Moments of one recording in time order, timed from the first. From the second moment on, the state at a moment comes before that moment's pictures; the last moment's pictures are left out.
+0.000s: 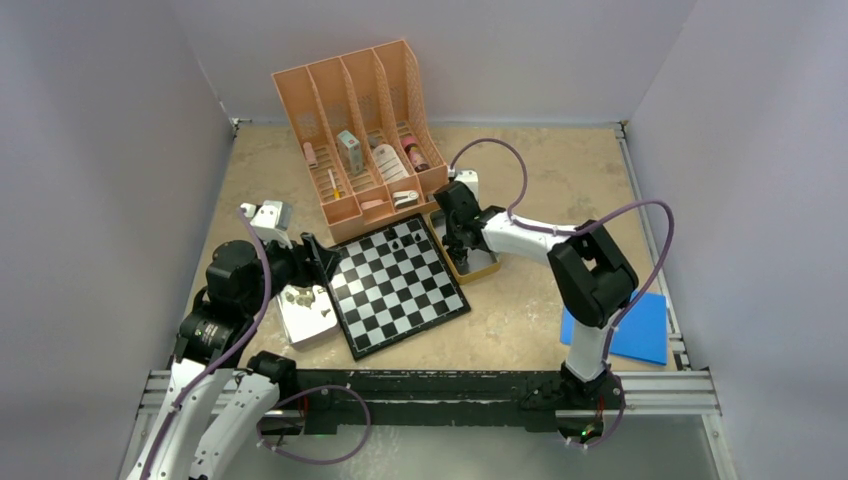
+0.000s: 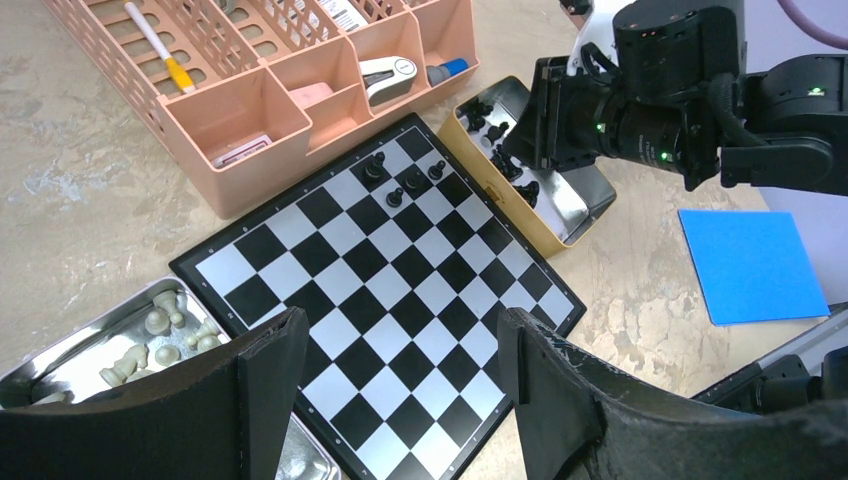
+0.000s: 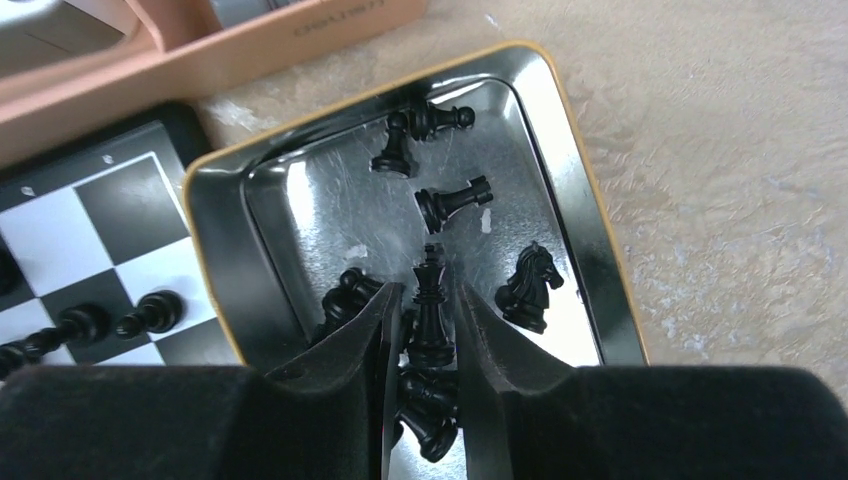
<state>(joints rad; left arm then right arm) -0.29 0.52 0.79 -0.59 0.17 -0.33 0.67 1.85 1.19 -0.24 0.42 0.47</state>
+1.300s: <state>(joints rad) -0.29 0.76 0.83 -0.60 0.29 -0.36 0.73 1.64 1.13 -0.15 0.45 0.40</state>
